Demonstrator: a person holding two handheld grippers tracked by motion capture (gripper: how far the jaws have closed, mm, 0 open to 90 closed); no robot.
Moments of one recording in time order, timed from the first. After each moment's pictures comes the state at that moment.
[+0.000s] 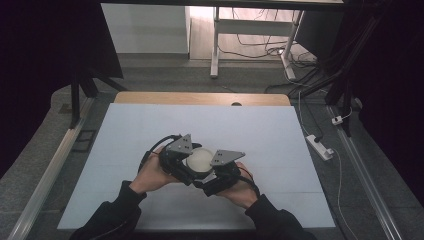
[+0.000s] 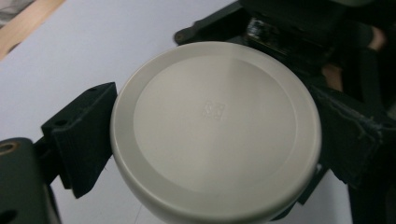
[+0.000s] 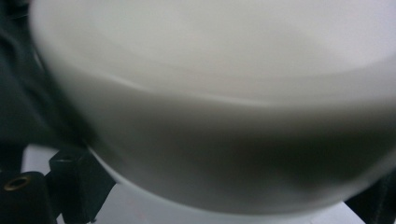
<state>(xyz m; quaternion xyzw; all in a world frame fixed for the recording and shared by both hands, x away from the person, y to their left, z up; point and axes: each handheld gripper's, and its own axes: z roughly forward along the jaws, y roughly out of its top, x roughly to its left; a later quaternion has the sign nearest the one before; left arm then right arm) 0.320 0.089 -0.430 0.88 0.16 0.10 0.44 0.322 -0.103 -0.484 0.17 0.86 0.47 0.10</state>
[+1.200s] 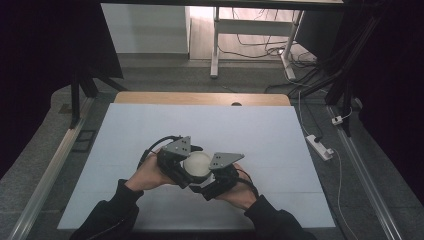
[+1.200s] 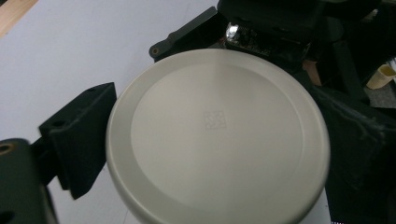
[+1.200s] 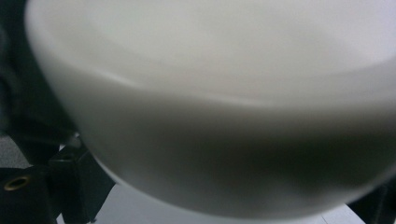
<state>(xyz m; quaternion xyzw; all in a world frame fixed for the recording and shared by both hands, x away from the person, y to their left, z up) 0.319 0.098 -0.427 0.89 0.09 0.06 0.45 0.315 -0.099 -0.484 0.13 0.86 0.50 0.06</state>
